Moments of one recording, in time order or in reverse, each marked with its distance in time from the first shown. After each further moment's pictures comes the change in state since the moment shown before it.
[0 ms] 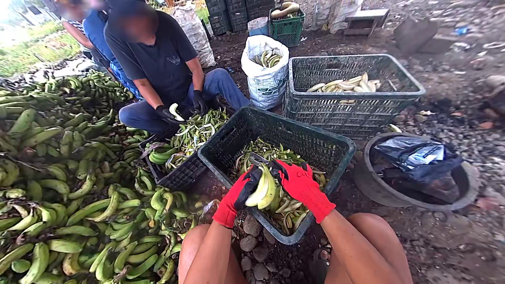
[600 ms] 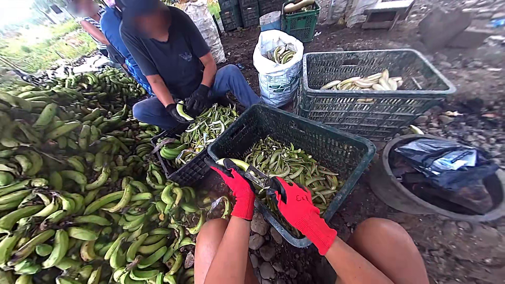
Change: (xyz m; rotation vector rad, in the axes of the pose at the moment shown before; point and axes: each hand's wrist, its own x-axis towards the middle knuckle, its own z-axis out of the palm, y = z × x) left_hand 0.022 0.004 0.011 0.221 1.297 0.019; right_hand -0.038 -0.040 0.032 0.059 -0.042 0.015
